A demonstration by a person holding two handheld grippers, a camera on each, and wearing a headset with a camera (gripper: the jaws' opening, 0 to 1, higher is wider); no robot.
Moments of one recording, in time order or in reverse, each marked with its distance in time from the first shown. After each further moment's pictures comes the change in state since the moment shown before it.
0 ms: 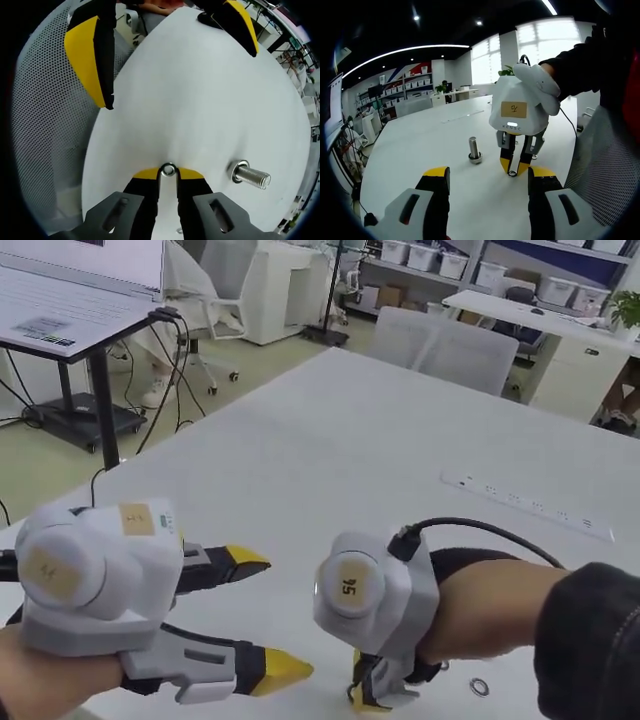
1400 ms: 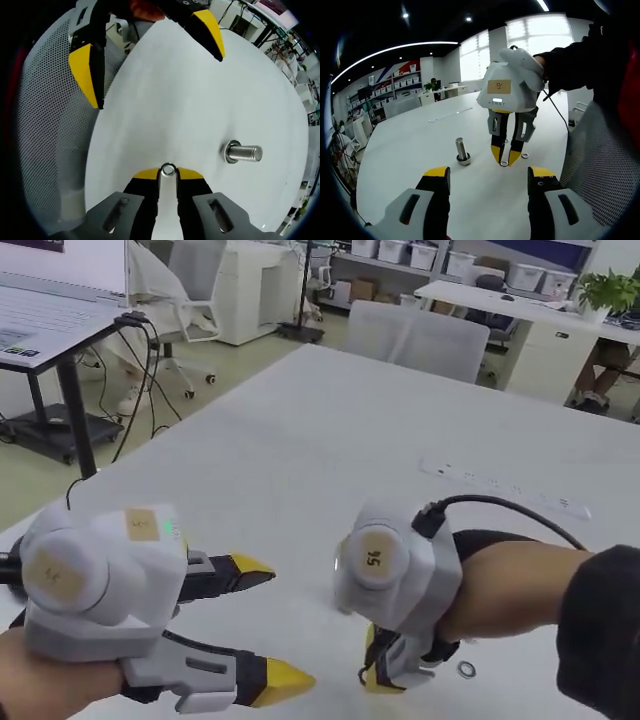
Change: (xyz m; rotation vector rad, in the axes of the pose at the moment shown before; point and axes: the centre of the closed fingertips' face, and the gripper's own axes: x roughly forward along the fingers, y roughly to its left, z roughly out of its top) left arm 0.012 -0.017 0.002 0.037 0.041 -0.098; right arm -0.024 -0.007 -0.016 0.102 -0.062 -0.030
